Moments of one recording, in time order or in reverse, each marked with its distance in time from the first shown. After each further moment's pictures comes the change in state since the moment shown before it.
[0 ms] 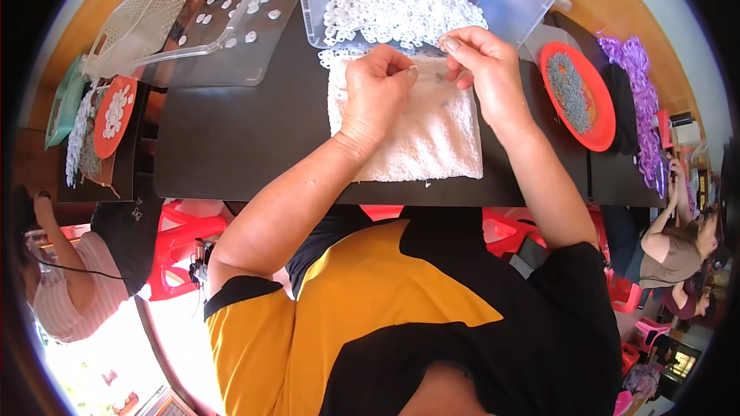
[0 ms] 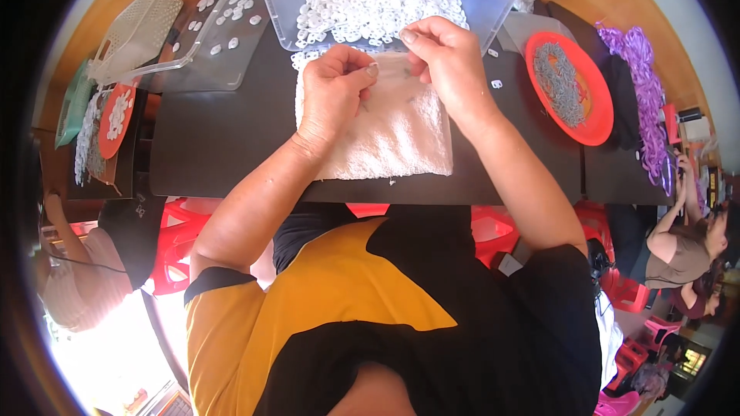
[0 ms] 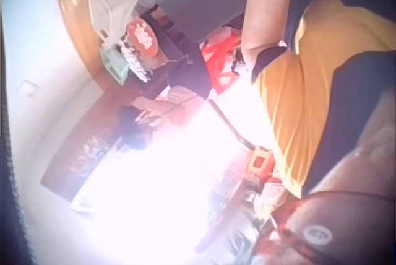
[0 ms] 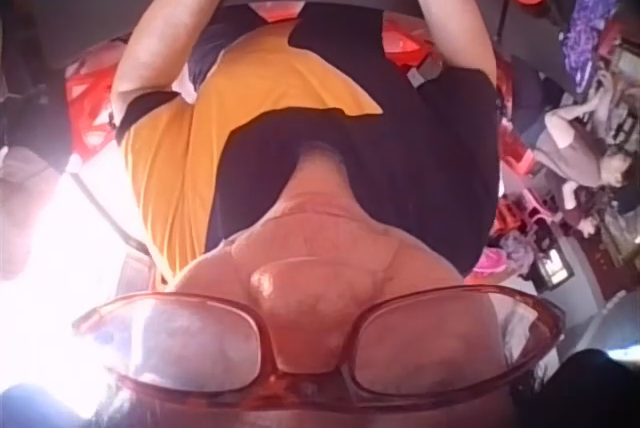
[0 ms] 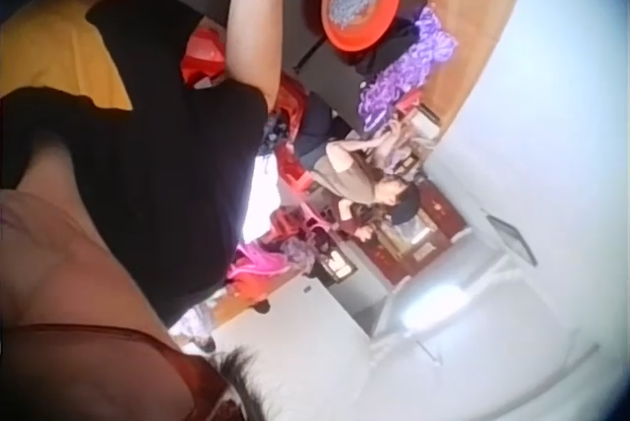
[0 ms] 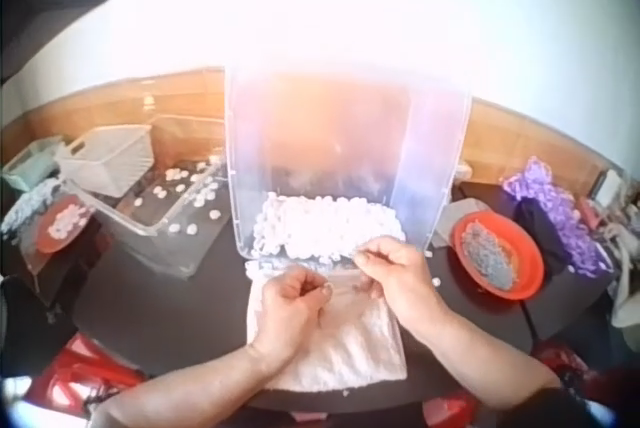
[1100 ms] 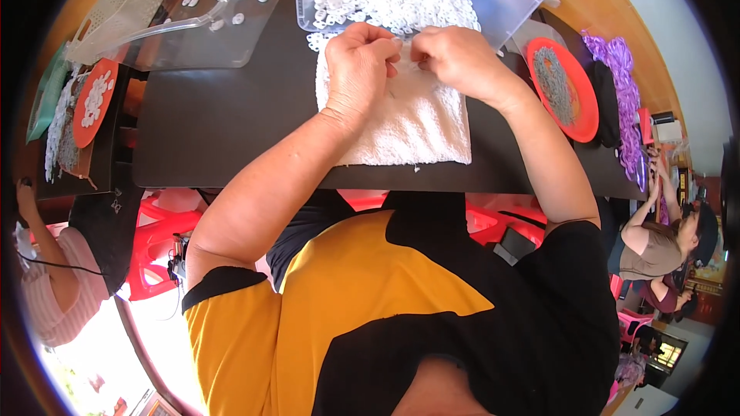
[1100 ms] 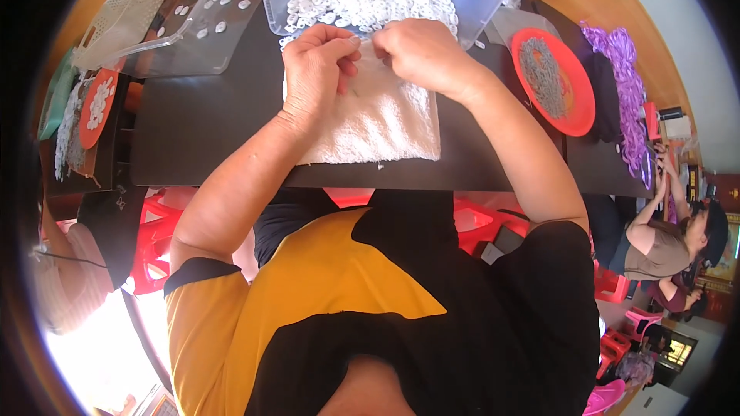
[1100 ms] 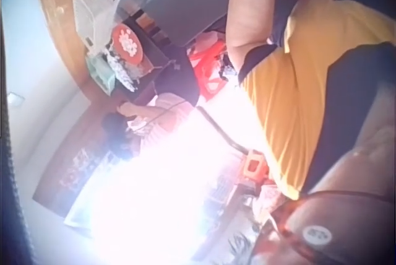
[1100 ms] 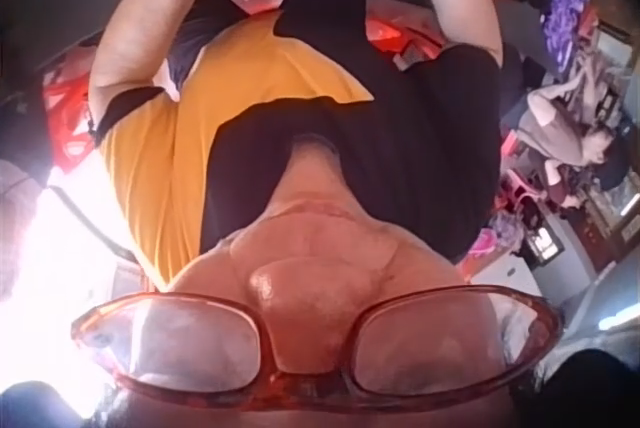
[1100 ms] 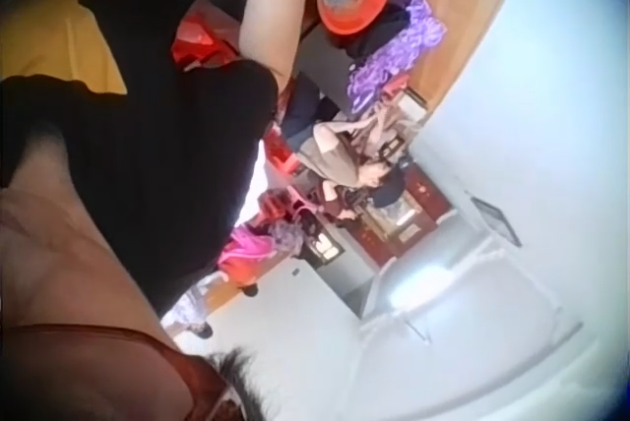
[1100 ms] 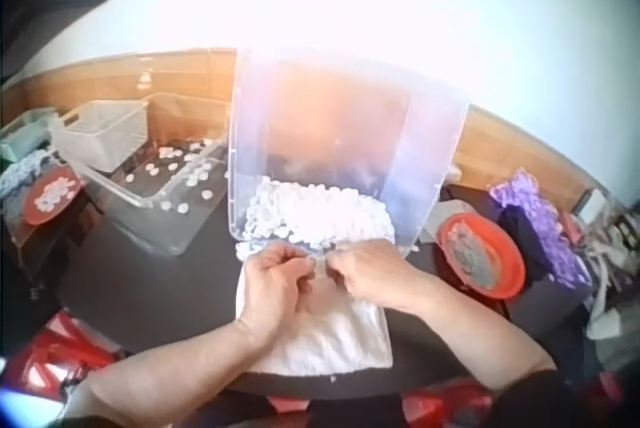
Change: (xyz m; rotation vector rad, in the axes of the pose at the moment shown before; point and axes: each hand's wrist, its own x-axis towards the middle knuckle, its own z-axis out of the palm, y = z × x) left_hand 0.002 0.015 -0.003 -0.257 0.093 -0.084; right_hand 0.027 -0.002 -0.006 -1.015 -0.457 -0.511
